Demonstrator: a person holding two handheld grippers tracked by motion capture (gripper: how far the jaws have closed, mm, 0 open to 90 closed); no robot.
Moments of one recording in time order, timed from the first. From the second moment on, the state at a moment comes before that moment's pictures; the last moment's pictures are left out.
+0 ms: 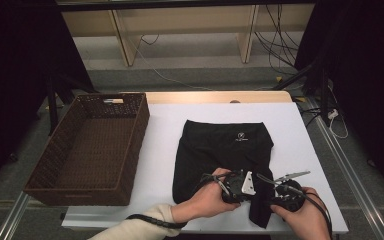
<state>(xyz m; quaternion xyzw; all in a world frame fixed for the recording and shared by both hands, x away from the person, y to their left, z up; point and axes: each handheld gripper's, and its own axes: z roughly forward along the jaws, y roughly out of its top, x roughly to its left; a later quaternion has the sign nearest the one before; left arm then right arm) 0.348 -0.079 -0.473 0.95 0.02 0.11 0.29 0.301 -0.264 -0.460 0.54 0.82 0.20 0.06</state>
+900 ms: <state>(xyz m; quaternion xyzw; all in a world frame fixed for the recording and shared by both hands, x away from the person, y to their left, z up) 0.296 -0.046 -0.442 0.96 -0.04 -0.01 0.29 0.279 -0.299 -0.435 0.47 0.88 0.10 0.02</state>
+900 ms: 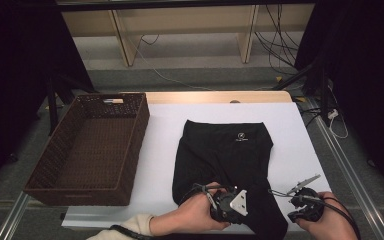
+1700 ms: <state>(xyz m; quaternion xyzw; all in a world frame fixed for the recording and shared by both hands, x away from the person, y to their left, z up) 0.298 -0.030 -0.459 0.97 -0.03 -0.01 0.26 0.382 -0.275 -0.466 0.57 0.78 0.24 0.11</state>
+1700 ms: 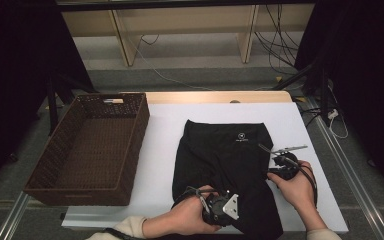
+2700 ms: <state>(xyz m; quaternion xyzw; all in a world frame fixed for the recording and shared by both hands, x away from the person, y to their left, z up) 0.309 -0.021 -0.452 0.96 0.00 0.02 0.28 0.365 -0.295 -0.452 0.55 0.79 0.22 0.14</state>
